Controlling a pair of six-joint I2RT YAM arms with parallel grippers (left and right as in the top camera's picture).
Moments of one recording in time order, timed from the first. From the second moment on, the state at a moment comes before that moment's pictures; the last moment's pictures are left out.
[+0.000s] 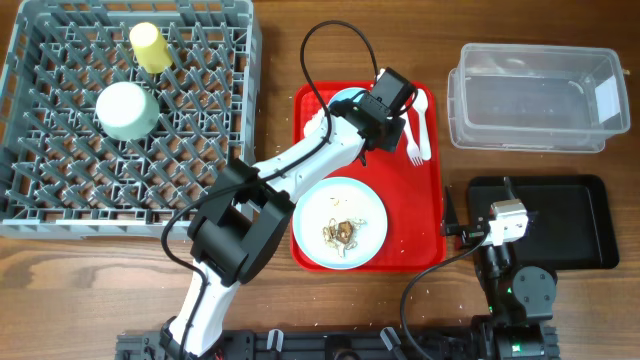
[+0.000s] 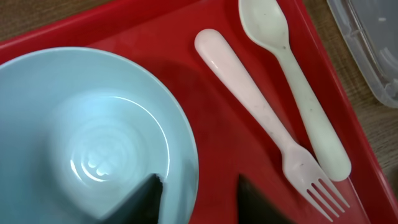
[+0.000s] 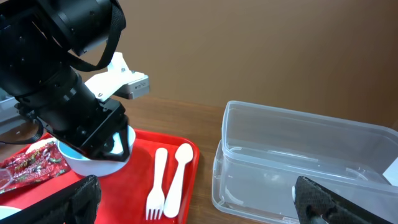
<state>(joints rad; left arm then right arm) -0.74 2.19 1.69 -0.52 -0.08 -0.28 0.04 0.02 0.01 0.00 -0.08 -0.12</state>
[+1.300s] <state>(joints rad) 0.50 1.56 1.59 -1.04 0.84 -0.50 0.04 0.02 0.01 0.00 -0.08 -0.12</state>
